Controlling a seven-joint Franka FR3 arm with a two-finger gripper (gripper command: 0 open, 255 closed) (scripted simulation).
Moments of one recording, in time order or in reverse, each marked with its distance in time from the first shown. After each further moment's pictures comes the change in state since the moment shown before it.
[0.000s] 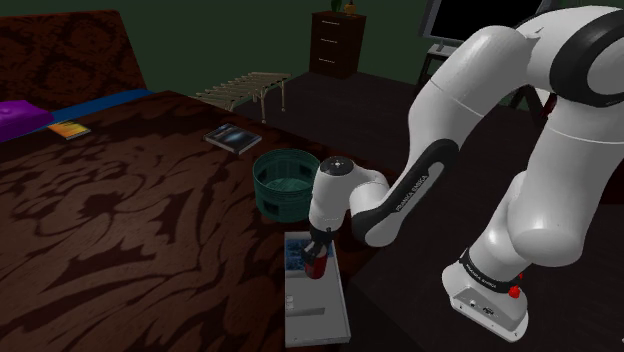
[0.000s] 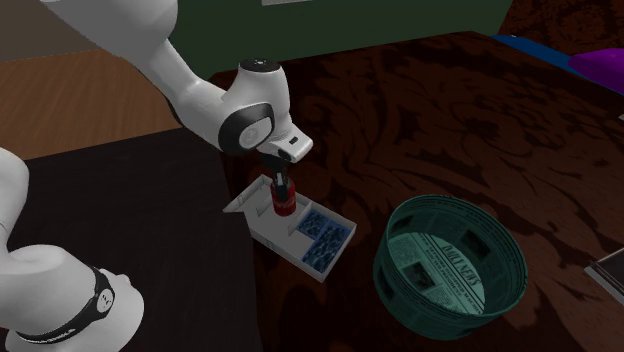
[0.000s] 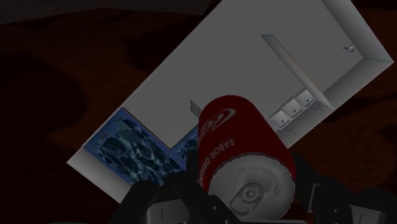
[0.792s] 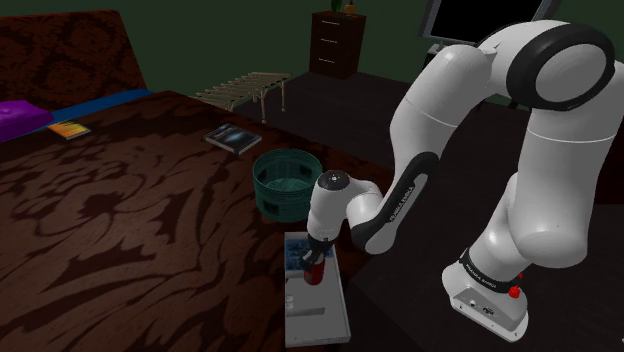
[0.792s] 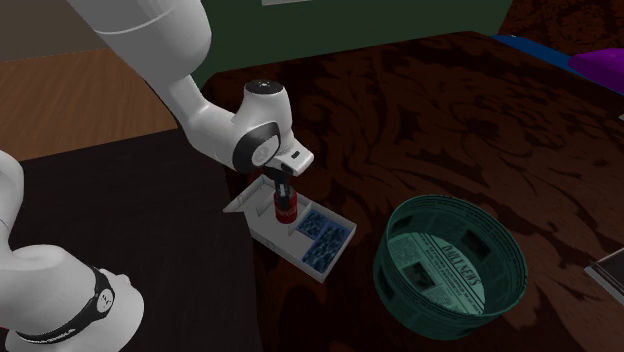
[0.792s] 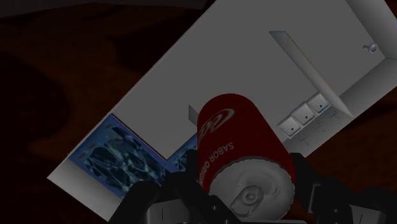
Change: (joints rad) arm 0.072 0.131 -0.101 0.031 -0.141 0.099 0.105
